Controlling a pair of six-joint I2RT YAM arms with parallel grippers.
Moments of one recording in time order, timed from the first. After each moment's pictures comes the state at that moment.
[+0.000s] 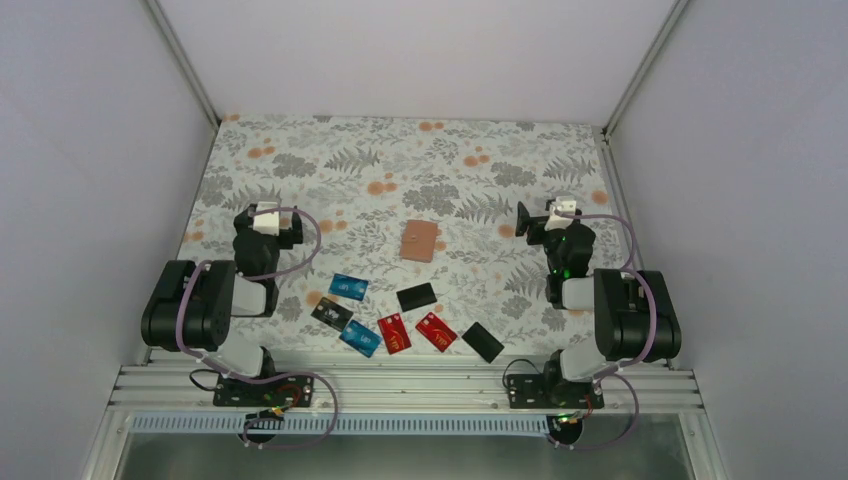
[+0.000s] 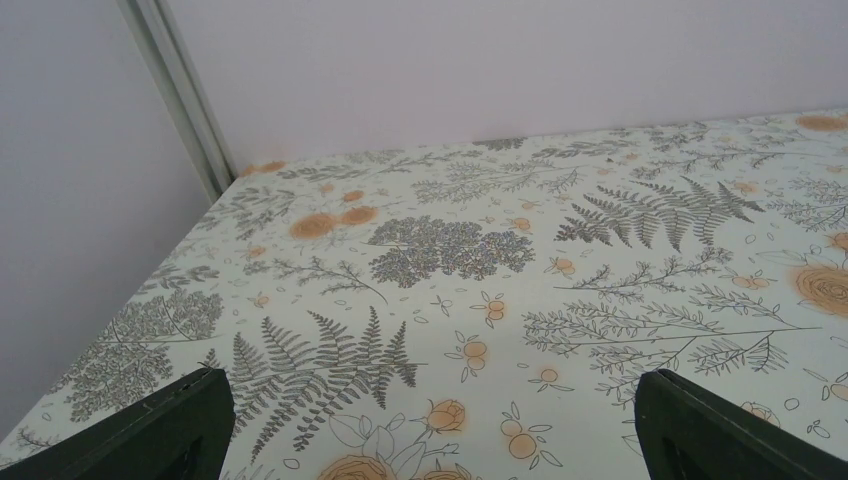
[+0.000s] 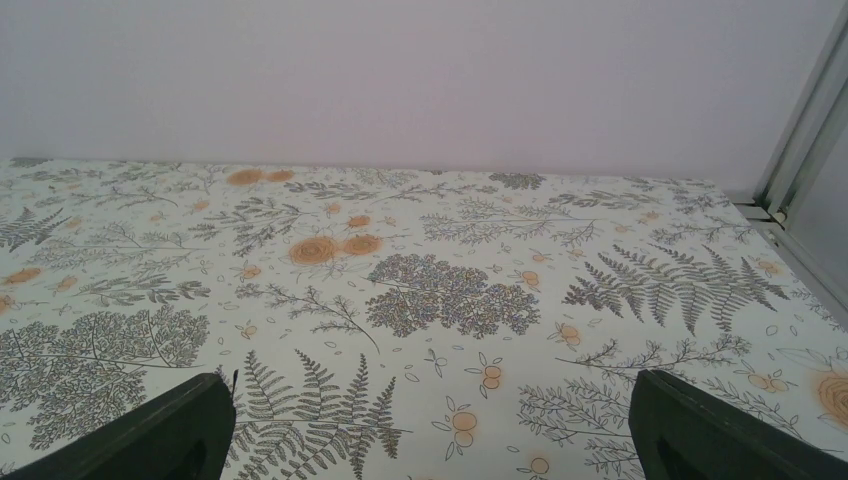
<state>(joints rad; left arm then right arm) 0.02 1.55 0.23 1.18 -0.04 0.10 -0.03 1.52 0.32 1.06 -0.16 0.02</state>
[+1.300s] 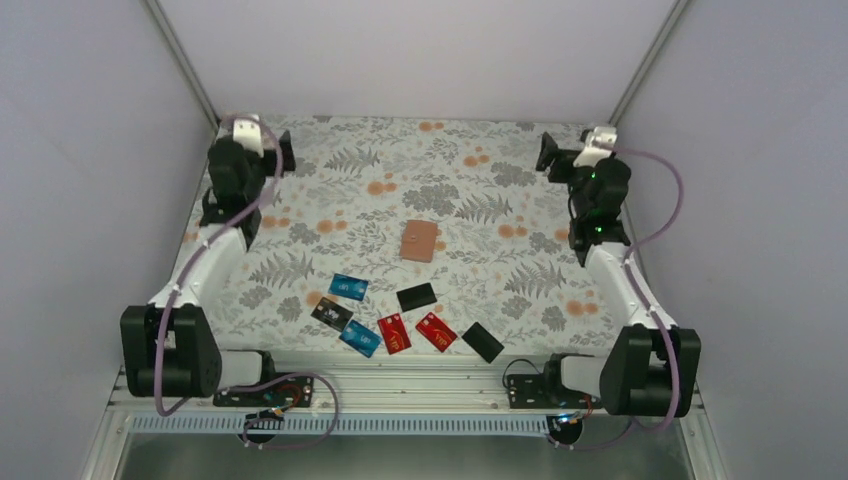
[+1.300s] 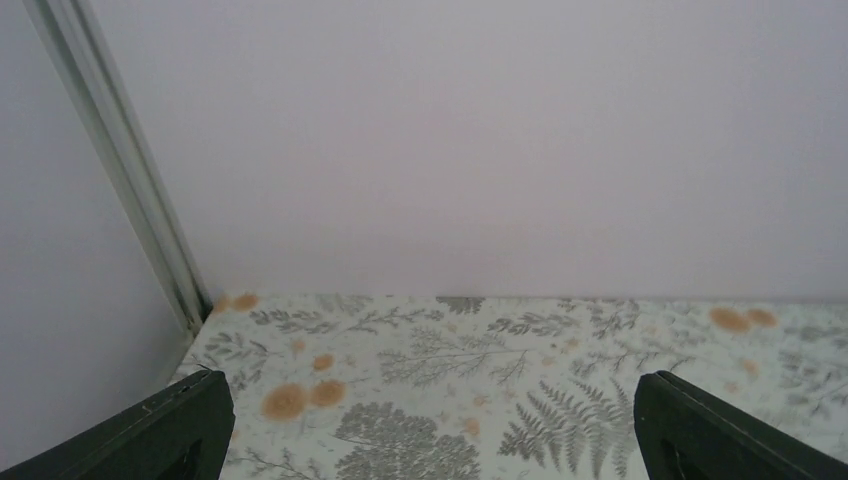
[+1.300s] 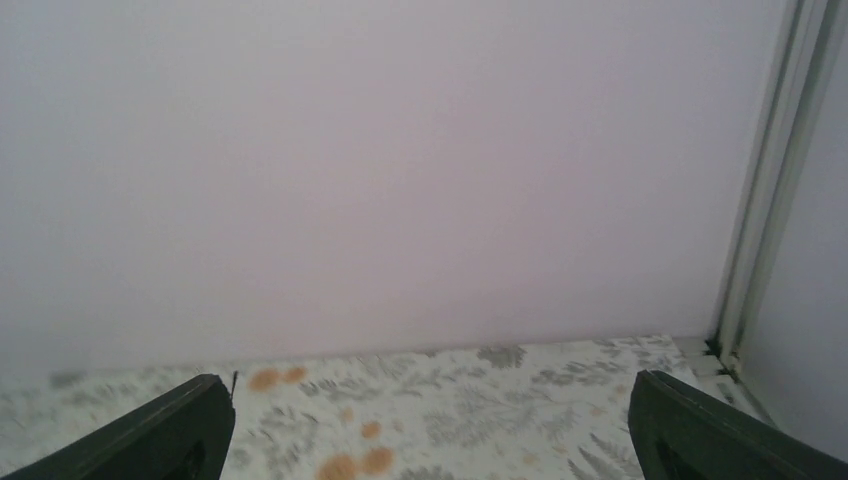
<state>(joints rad) 0.00 1.29 0.82 0.34 -0.01 0.02 -0.03 1.24 0.80 0.40 -0.09 0.11</state>
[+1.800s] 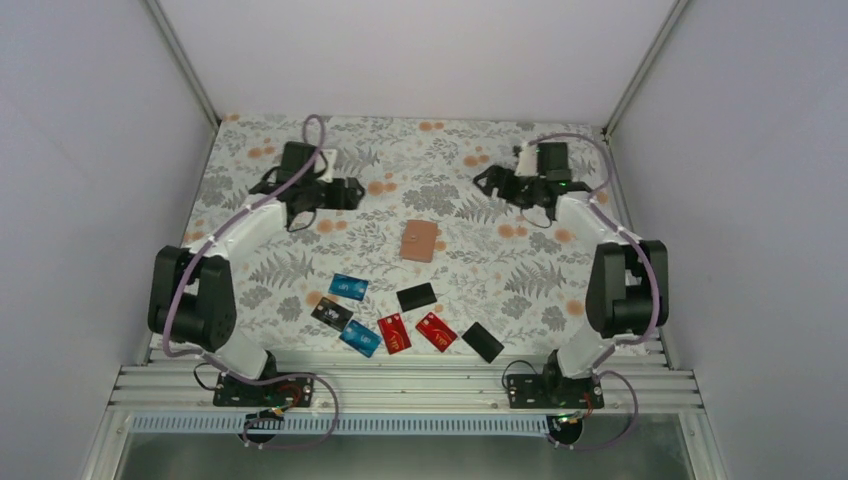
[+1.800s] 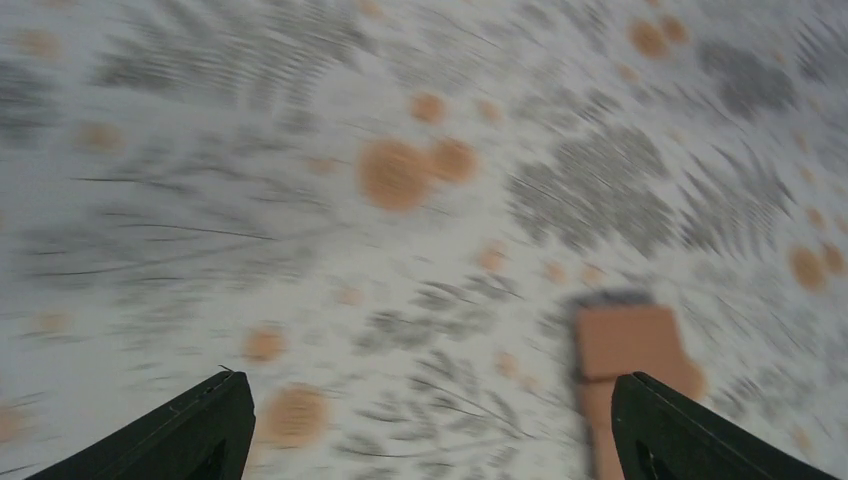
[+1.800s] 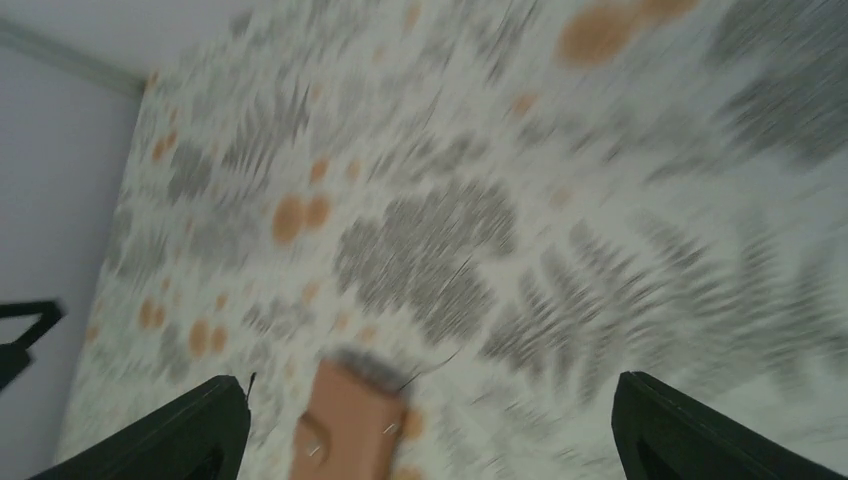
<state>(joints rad) -0.19 1.56 1.12 -0.34 0.26 -0.21 0.06 1.64 1.16 -0.24 -0.51 0.37</state>
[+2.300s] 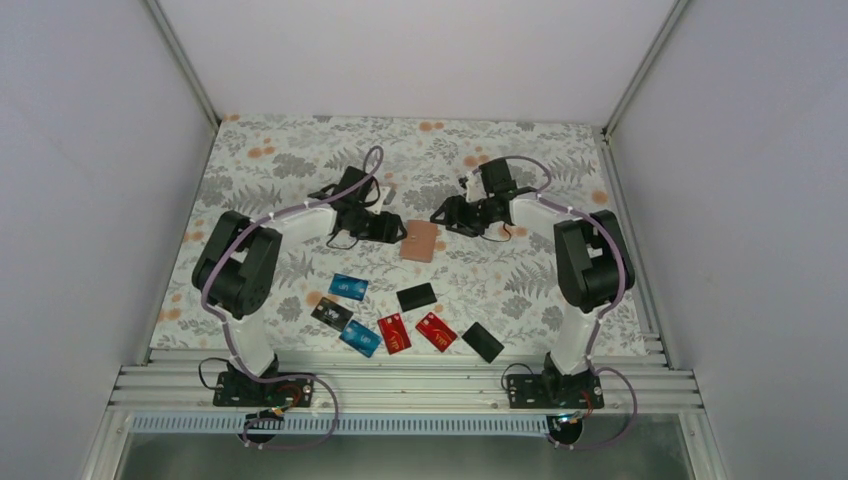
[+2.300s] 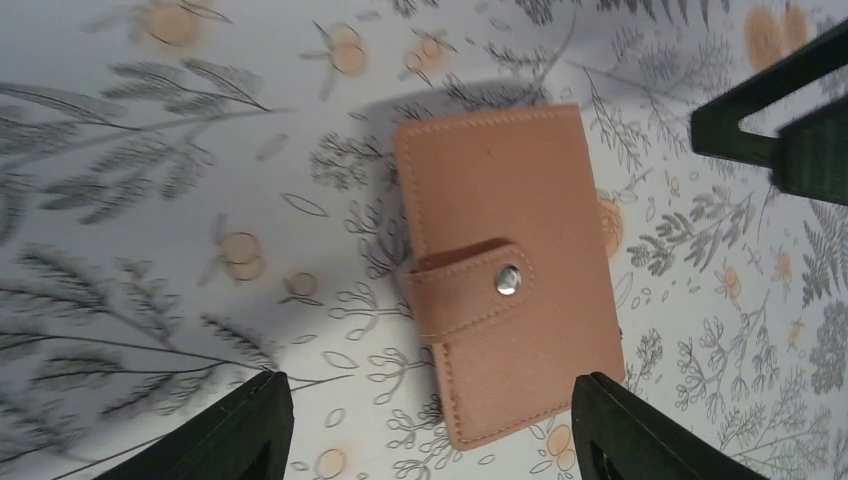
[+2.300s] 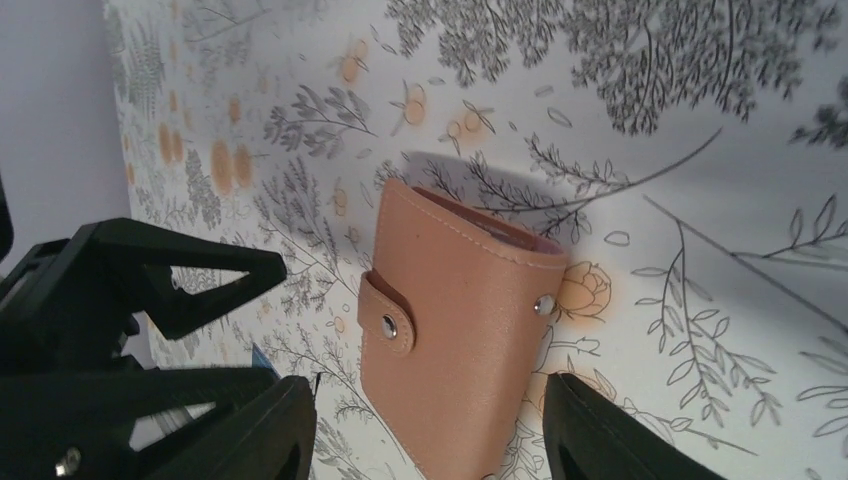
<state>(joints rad) -0.46 1.83 1.14 -0.33 0.41 -0.30 0.33 1.87 1.18 -0.32 -0.66 0.53</state>
